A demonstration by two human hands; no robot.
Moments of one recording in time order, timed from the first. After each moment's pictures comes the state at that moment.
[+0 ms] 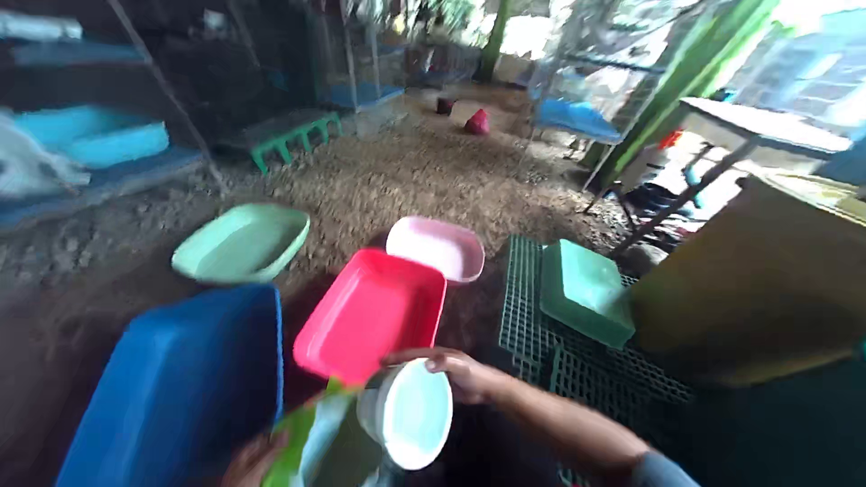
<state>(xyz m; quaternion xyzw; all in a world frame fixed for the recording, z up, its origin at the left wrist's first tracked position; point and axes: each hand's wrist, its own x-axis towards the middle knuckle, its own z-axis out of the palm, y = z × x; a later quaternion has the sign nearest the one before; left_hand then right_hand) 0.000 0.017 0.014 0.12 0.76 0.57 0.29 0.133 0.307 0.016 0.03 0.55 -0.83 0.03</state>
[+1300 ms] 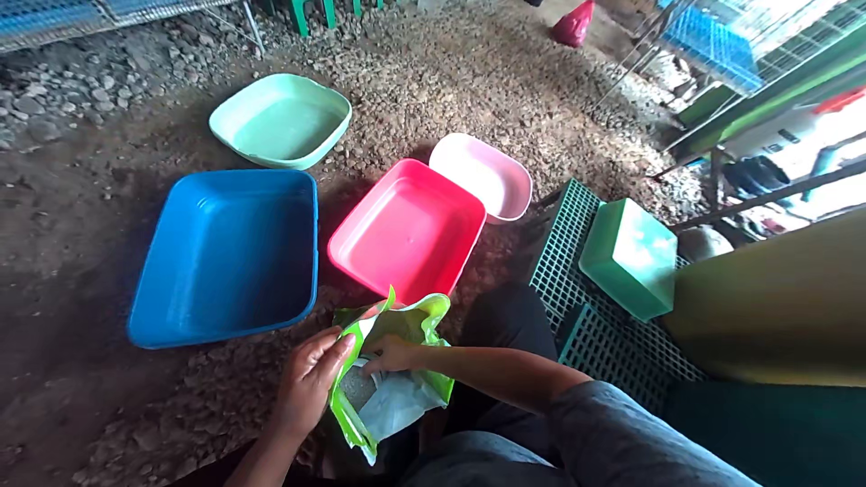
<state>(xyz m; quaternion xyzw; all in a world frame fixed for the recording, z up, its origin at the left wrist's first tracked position) 0.030 0.008 -0.025 0.24 0.71 0.64 0.17 0.085 0.179 -0.158 0.09 0.75 -0.54 0.37</state>
